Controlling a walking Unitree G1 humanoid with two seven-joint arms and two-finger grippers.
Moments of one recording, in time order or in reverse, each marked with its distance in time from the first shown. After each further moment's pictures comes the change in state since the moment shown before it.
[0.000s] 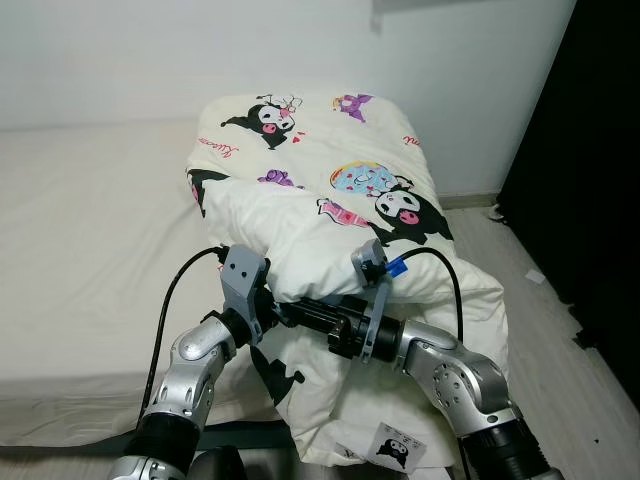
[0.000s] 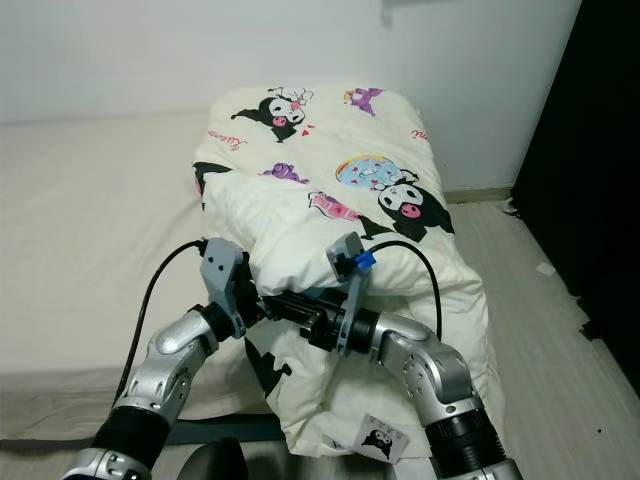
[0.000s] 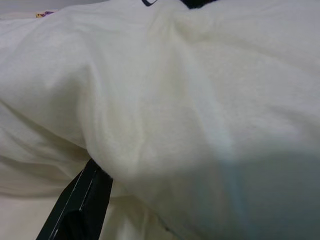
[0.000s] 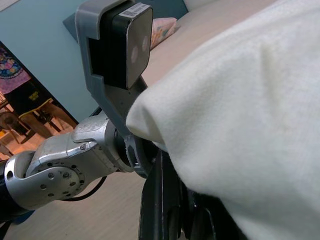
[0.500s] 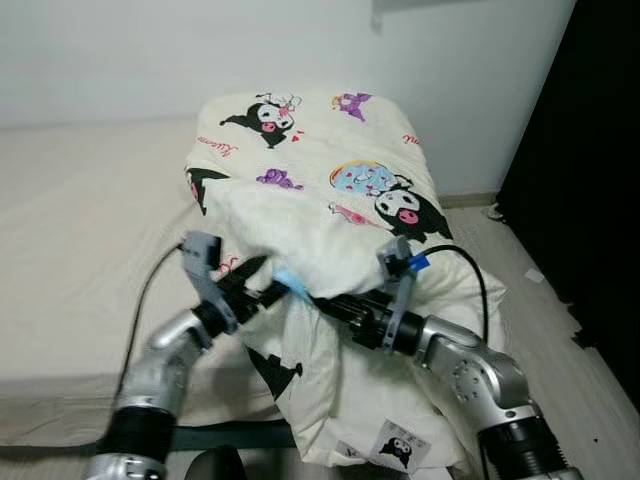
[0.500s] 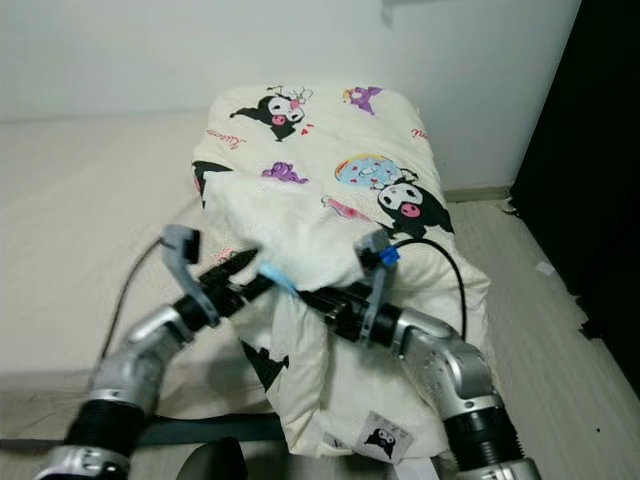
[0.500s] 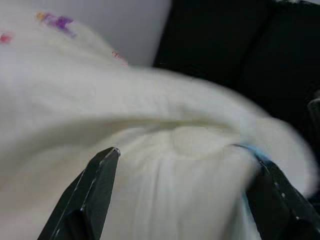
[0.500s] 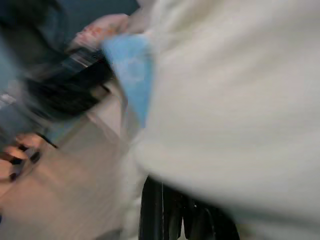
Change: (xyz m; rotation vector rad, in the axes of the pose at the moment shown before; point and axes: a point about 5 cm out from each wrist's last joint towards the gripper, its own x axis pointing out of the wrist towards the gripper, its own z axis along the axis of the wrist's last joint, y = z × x) left arm -0.025 0.037 0.035 -0.246 -0.120 -0.113; right arm -0.034 -0.030 0.001 0.000 -0.002 -0.200
